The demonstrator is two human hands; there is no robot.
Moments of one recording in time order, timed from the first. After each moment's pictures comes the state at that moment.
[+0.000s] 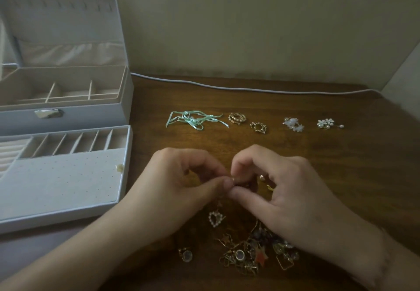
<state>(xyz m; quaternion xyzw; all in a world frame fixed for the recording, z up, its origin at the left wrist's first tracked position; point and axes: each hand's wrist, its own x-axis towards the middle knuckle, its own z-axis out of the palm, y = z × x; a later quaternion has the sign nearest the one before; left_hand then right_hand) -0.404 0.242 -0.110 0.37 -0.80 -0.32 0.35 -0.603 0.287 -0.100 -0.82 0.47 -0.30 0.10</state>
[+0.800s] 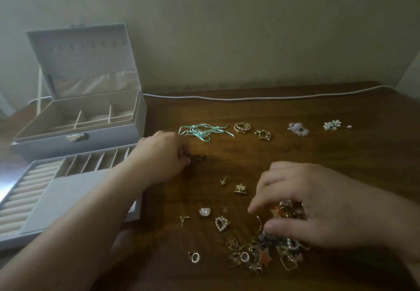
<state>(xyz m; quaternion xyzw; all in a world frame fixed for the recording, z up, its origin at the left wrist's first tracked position) -0.394 0.166 -0.090 0.57 -0.82 -0.05 0.02 -0.641 0.289 -0.072 -0.89 0.43 -0.05 0.14</state>
